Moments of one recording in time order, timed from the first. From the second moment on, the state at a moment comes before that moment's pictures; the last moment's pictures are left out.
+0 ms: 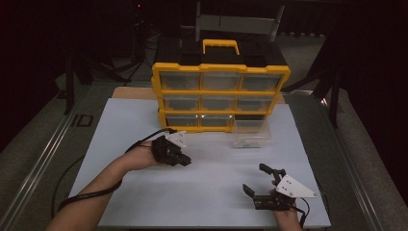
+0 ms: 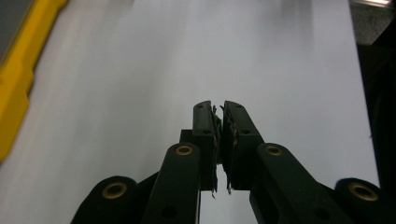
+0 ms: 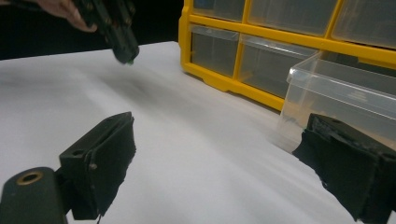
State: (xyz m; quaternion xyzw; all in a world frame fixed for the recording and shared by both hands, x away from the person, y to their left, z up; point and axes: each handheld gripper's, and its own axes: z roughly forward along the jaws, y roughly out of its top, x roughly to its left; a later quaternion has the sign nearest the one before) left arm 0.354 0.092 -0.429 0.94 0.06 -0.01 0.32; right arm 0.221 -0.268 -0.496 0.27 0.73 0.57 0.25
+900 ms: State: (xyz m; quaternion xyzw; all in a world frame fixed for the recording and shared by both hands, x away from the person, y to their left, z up) left arm 0.386 0.030 -0.348 0.94 0.01 0.01 0.35; right arm 0.221 -0.269 -0.495 0.27 0.73 0.57 0.25
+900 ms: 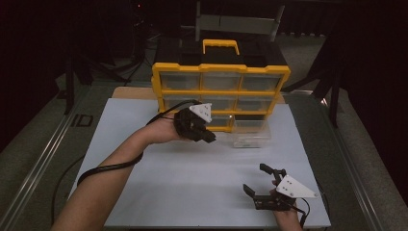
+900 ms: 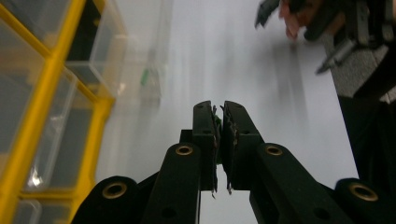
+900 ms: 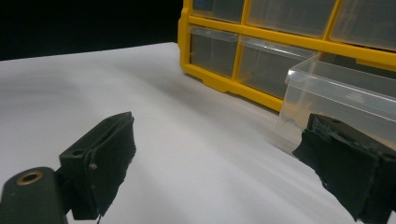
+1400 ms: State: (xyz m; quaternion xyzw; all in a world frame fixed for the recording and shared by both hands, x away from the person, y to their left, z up) left arm 0.402 -0.013 -0.330 0.93 -0.01 0.02 0.36; right arm 0.221 -0.270 -0.495 0.27 0.73 0.58 0.25
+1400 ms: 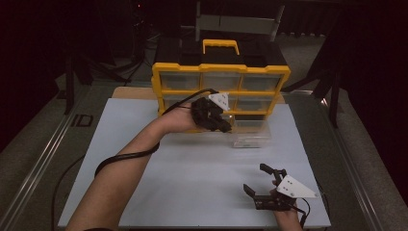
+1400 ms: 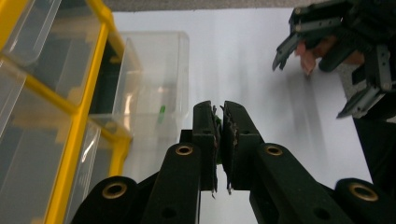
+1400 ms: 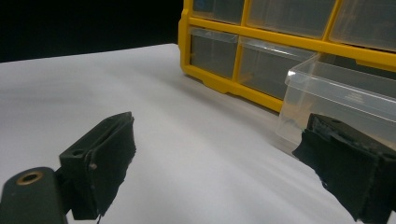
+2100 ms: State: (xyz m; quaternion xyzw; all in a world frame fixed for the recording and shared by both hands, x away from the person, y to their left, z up) left arm 0.433 -0.062 -0.323 0.90 0.06 0.01 0.42; right arm 0.221 -0.271 -0.495 0.27 0.73 0.58 0.25
